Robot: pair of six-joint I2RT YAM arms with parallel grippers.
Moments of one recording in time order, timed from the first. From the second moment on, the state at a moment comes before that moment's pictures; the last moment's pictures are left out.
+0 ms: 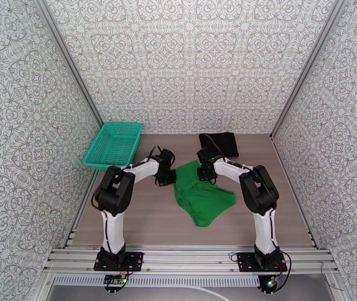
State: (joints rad) left arm -0.39 2.13 1.54 -0.70 0.21 -0.56; right arm 0.51 2.01 1.34 -0.51 0.05 0.51
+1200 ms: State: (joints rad) left arm -0.56 1.28 0.91 -0.73 0.07 -0.84; right arm 0.58 1.39 1.20 -0.63 0.35 0.39
